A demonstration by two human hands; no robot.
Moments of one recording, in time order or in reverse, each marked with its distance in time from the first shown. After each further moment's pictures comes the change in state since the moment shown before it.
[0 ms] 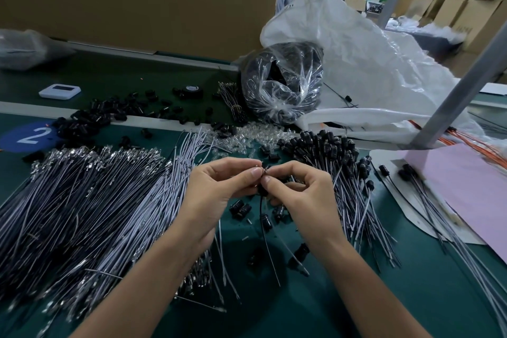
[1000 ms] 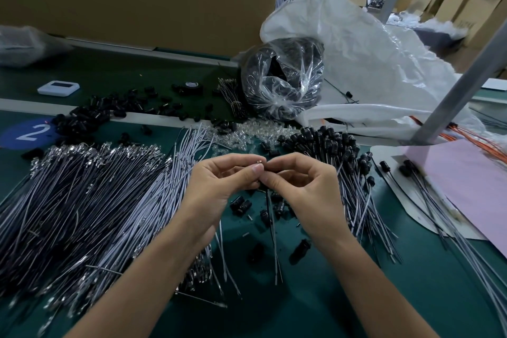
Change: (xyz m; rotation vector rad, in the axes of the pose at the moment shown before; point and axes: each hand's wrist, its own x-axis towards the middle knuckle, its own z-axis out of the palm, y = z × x) left_hand 0.000 0.000 0.000 0.001 -0.040 0.015; right_hand 0.002 -0.003 -0.003 0.007 -0.044 -0.155
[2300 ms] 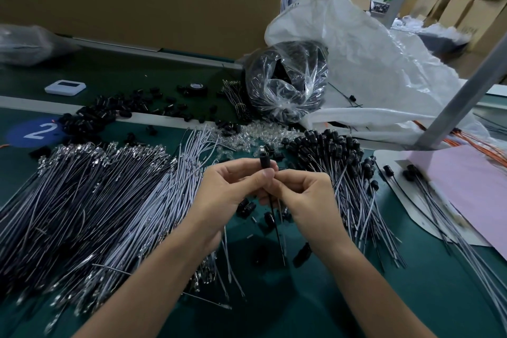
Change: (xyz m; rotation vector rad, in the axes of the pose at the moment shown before) left_hand -0.003 -0.002 0.001 0.065 -0.023 -0.054; right_hand -0.002 0.012 0.007 0.106 -0.053 0.137
